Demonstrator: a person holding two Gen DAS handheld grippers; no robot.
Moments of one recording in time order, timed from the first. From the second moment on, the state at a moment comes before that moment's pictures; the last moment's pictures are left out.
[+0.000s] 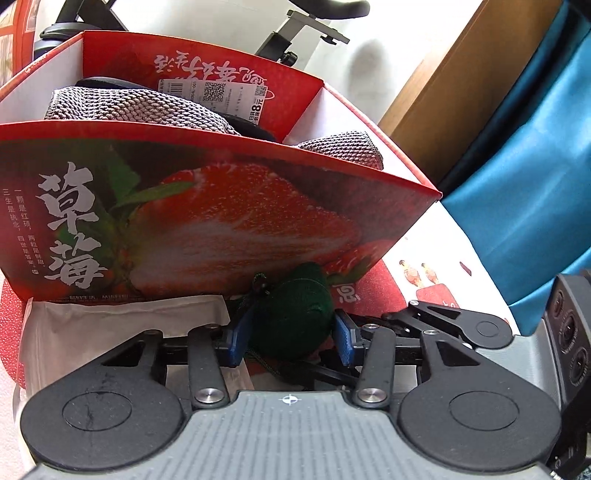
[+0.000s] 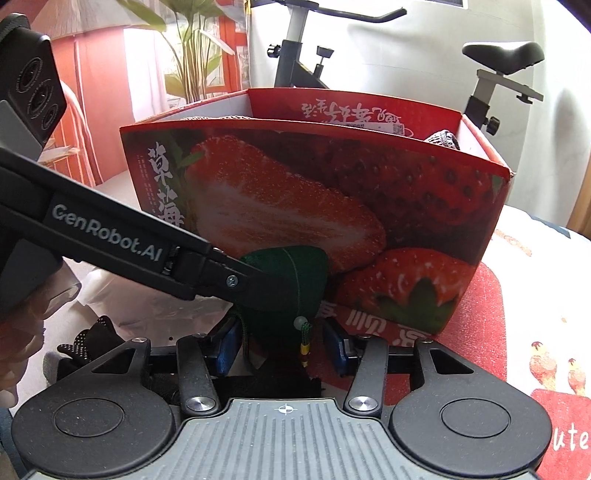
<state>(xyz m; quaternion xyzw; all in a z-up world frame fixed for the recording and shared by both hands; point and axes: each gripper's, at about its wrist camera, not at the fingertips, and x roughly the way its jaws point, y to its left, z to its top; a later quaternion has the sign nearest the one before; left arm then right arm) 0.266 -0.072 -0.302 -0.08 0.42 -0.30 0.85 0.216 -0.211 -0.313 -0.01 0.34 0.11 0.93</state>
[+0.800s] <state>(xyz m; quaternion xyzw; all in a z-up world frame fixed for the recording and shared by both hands) 0.213 -0.031 -0.192 -0.10 0.30 -0.32 0.90 0.189 -0.183 -0.198 -0.07 0.21 0.15 0.96</state>
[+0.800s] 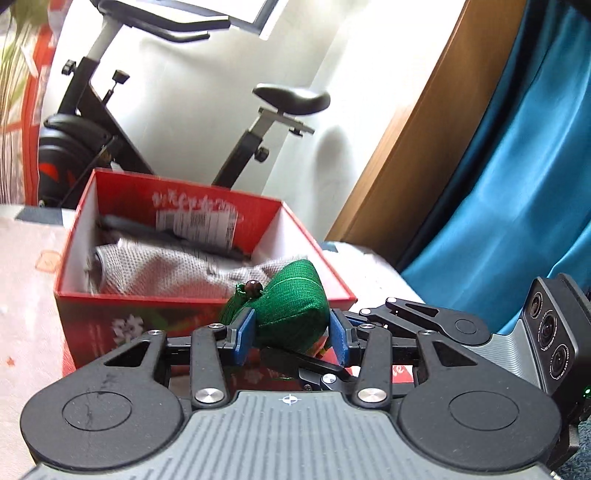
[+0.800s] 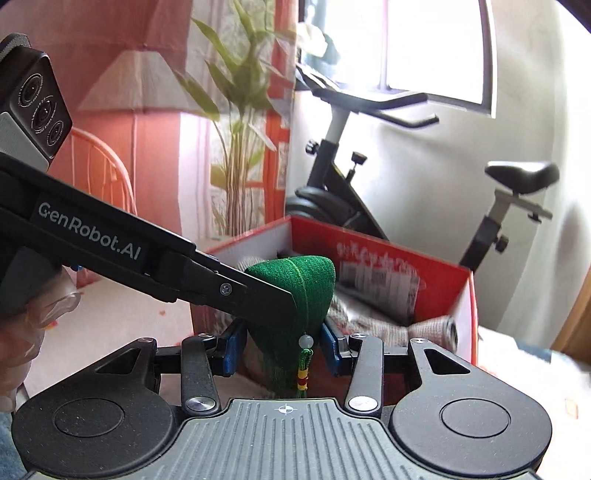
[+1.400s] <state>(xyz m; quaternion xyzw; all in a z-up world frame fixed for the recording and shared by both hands) 0.213 -0.007 -0.093 -0.10 0.21 -0.29 0.93 0.230 -0.157 -0.087 -0.14 0.14 0.20 0.96</state>
